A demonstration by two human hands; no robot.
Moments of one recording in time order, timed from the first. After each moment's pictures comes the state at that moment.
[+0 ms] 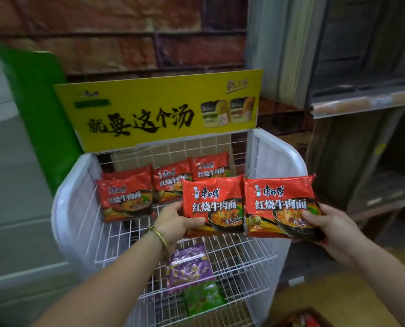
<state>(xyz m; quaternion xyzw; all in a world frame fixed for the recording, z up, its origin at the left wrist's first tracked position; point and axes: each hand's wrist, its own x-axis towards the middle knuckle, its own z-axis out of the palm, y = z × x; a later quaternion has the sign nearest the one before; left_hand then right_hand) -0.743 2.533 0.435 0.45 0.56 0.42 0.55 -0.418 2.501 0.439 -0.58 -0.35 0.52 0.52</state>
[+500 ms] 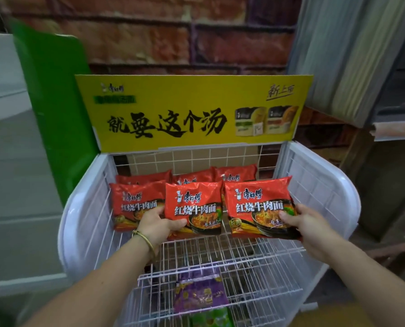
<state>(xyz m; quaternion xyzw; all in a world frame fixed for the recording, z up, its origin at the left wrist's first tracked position) -0.833 2.602 0.417 0.39 0.64 0.46 0.48 -0.505 2.622 0.434 -0.59 -0.42 0.53 0.44</state>
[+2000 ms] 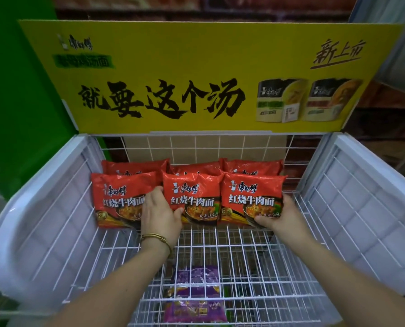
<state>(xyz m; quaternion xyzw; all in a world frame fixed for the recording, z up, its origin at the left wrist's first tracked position) -0.796 2.677 0.368 0.47 0.80 0.36 0.08 -0.535 2.750 0.355 -0.64 -0.61 0.36 0.29</state>
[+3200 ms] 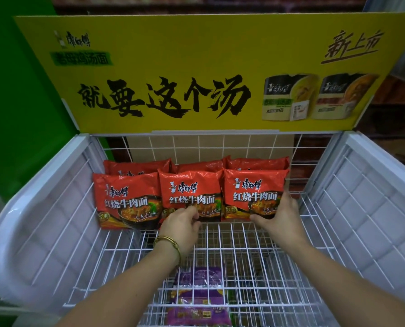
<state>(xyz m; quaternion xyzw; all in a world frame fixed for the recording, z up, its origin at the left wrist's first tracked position) -0.786 2.687 0.347 0.62 0.75 0.21 0.12 -0.551 2.764 0.336 -0.65 -0.66 0.24 0.29</state>
